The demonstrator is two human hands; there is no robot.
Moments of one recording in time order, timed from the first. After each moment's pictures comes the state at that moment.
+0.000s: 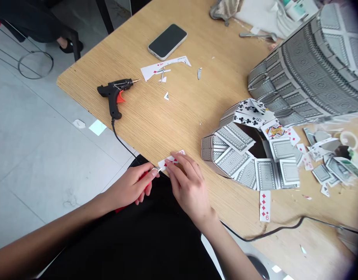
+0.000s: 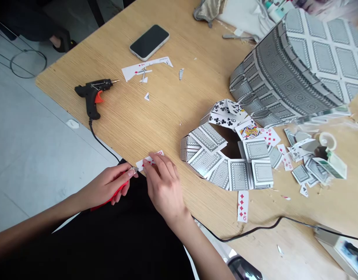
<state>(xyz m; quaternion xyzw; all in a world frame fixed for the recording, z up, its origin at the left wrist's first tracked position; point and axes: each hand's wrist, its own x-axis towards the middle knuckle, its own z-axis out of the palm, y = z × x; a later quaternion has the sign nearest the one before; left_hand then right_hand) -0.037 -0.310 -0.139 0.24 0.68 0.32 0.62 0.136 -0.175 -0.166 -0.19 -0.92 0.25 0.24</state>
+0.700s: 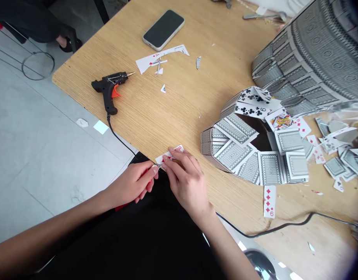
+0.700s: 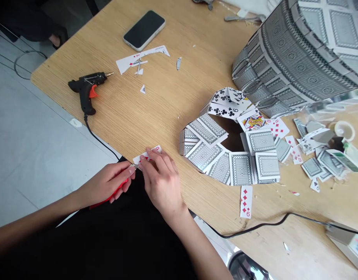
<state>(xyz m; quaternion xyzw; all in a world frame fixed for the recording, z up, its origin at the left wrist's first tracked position) -0.028 -0.300 -0.134 0.22 0.70 0.29 0.61 0.134 -0.176 -0.170 -0.21 -0.90 0.29 0.26</state>
